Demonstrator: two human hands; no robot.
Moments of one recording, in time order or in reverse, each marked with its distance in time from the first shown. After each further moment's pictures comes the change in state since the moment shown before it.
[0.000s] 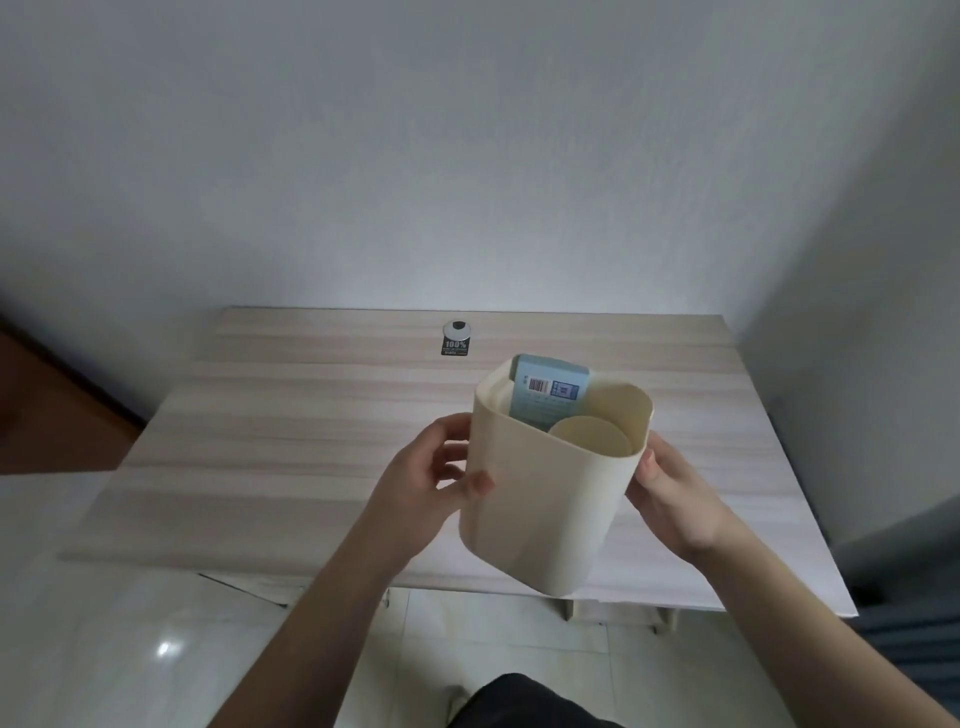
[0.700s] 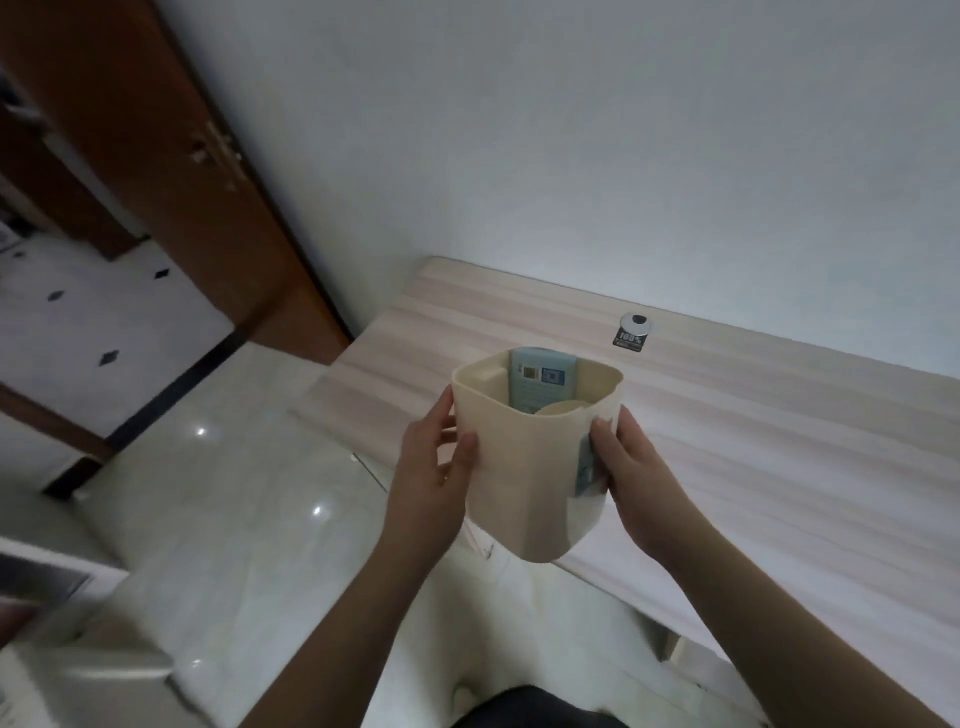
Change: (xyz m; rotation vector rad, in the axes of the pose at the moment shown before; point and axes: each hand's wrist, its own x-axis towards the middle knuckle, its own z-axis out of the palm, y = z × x) left_hand -0.097 0.007 -0.051 0.431 0.738 -0.065; right_hand 0.071 0.020 0.132 0.035 -0.225 0.058
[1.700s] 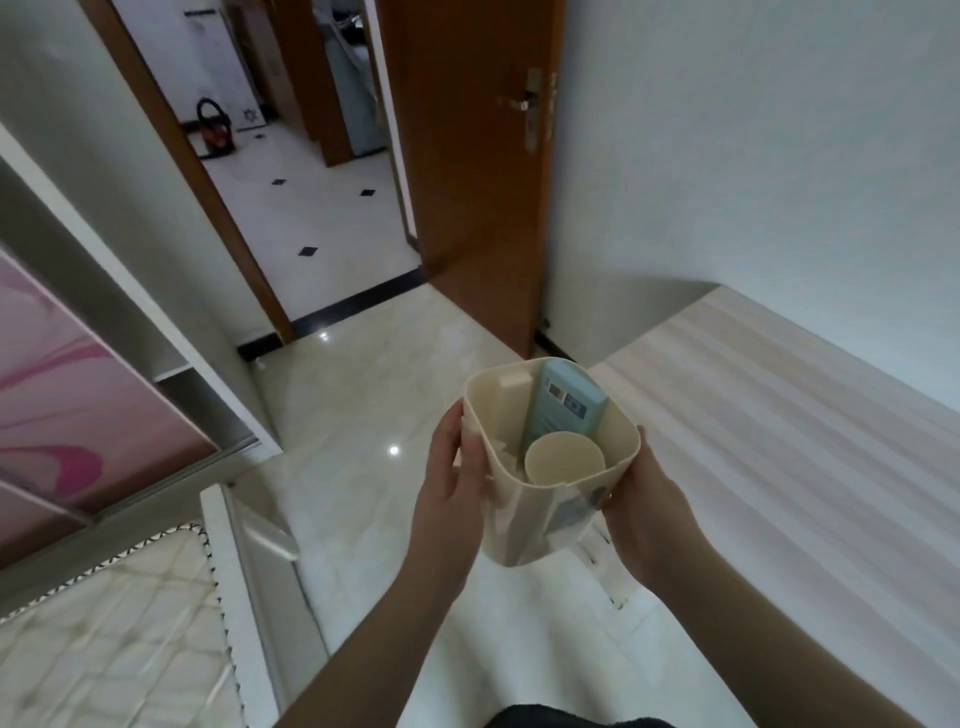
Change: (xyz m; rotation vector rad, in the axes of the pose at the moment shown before) left_hand -0.022 -0.179 -0.347 -0.426 0.417 -0.299; right_hand 0.104 0.097 0.416 0.021 -0.202 0.355
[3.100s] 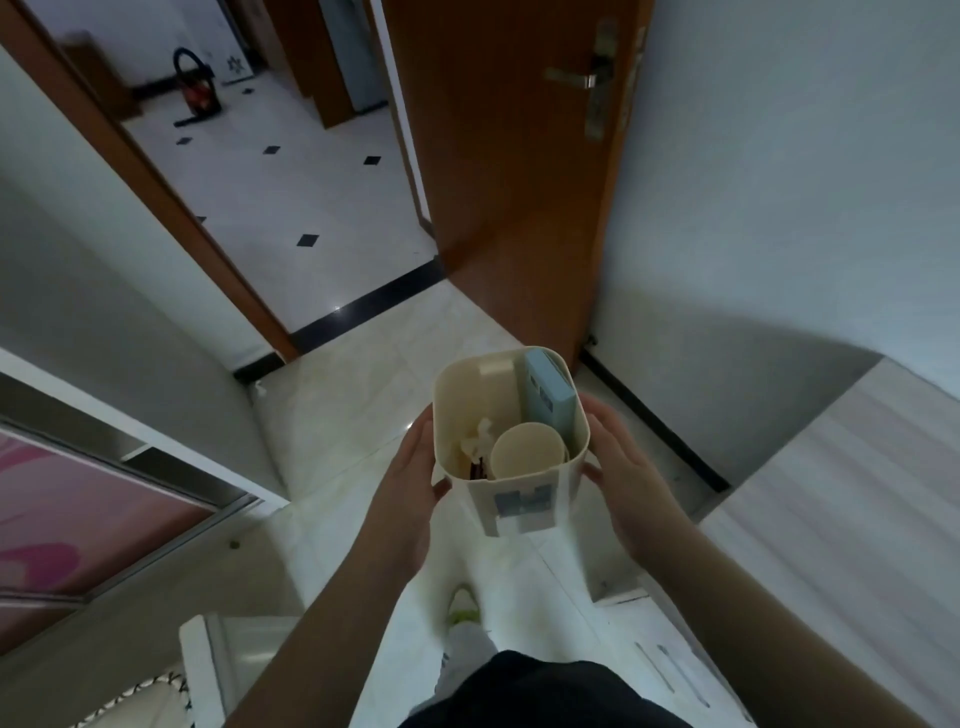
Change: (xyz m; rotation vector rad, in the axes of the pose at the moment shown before) left_hand 0.400 -0.031 -0.063 -0.060 -0.038 -0.273; right_hand 0.378 -0.081 0.103 -0.304 -0.092 -0.112
